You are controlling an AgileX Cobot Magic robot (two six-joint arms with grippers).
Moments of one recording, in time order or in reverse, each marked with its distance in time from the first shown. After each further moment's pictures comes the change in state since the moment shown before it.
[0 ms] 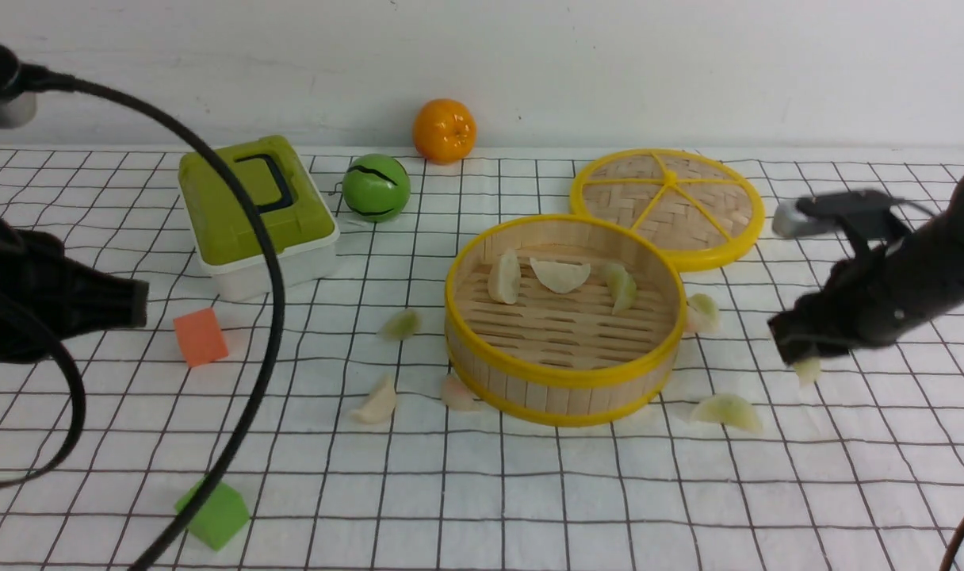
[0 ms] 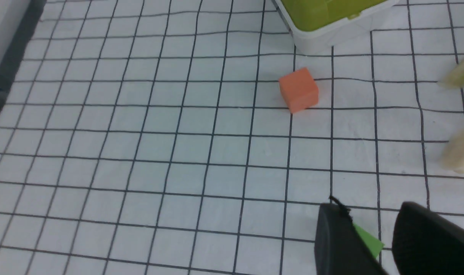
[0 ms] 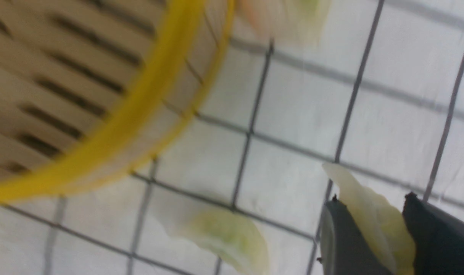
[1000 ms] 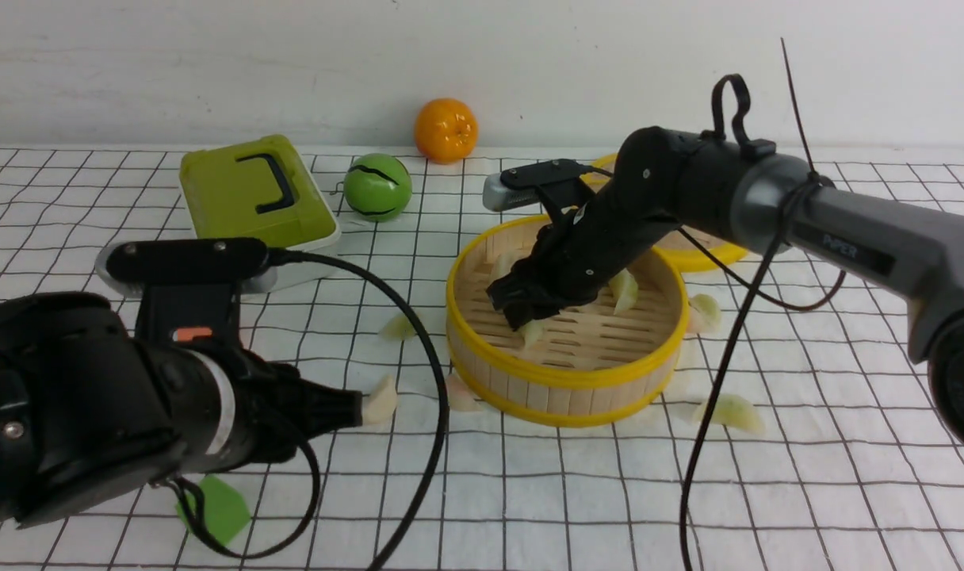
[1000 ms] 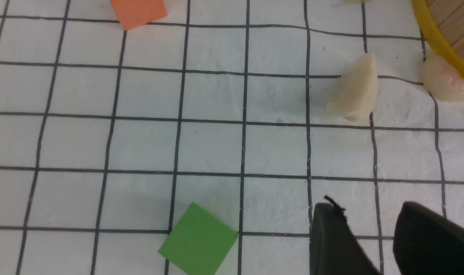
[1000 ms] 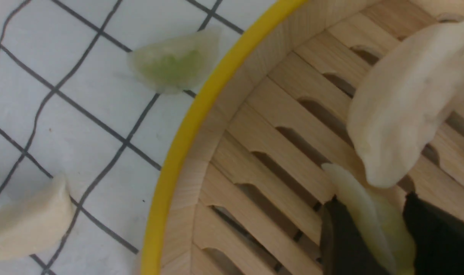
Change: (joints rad) right arm 0.380 0.478 -0.618 -0.007 0.119 0.148; left arm 0.000 0.304 0.158 -0.081 -0.461 -0.232
